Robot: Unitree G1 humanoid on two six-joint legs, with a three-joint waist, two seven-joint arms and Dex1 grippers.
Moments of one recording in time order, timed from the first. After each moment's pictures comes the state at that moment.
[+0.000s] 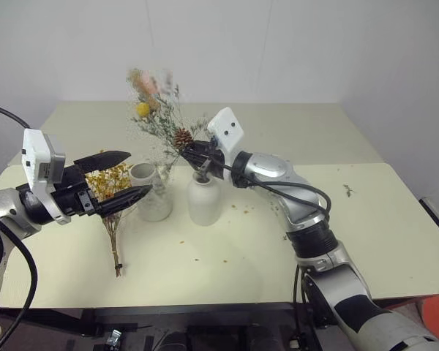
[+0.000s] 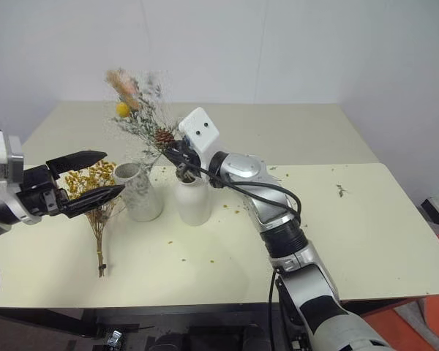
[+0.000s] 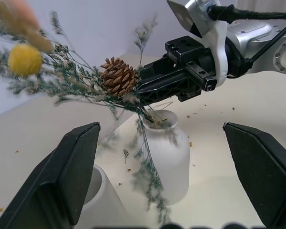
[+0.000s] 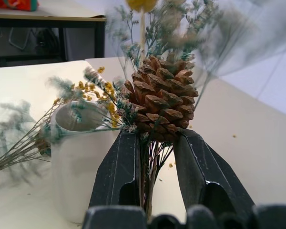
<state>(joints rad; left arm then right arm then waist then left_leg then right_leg) -0.25 0.92 0.48 -0.40 -0.83 0.62 -0.92 -0.95 -0.13 0.22 0.06 0.18 0.58 0.53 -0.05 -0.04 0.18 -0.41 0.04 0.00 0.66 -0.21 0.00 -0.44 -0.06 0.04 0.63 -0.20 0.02</state>
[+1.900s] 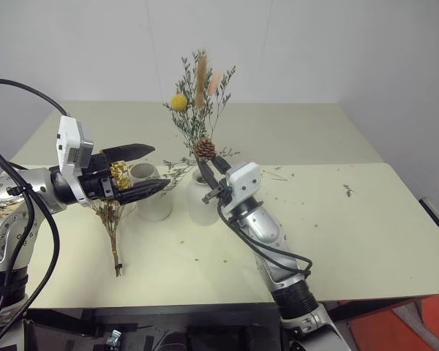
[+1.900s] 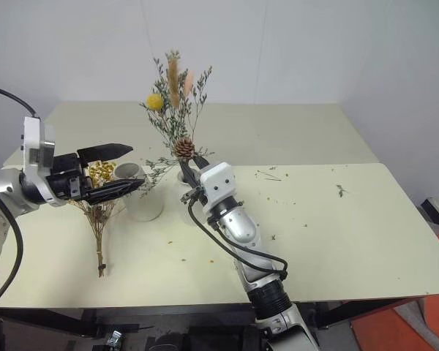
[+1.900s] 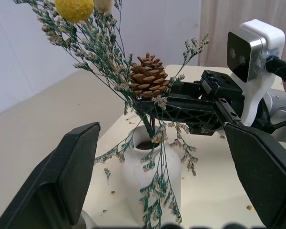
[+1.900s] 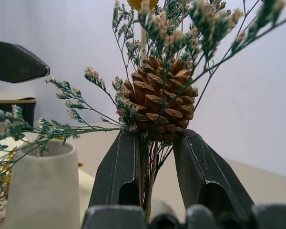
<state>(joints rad) -0.47 0.88 0.28 -0.22 -0.75 0.57 -1.05 -0.50 0.08 0.24 0.04 -0.02 -0.14 0.24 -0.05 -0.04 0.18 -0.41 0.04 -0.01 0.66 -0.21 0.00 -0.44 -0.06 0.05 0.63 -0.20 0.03</state>
